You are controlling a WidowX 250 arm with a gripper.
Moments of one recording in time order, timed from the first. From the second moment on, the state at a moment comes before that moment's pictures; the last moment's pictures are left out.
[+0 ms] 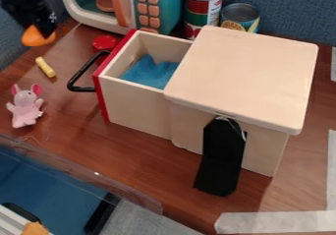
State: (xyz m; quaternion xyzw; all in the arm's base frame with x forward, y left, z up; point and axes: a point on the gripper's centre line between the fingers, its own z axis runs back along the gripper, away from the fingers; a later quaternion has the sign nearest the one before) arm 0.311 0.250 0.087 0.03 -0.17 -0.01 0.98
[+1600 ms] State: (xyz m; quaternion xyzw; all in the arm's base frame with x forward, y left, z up) arm 0.371 0.244 0.016 0.05 -0.09 -0.04 0.99
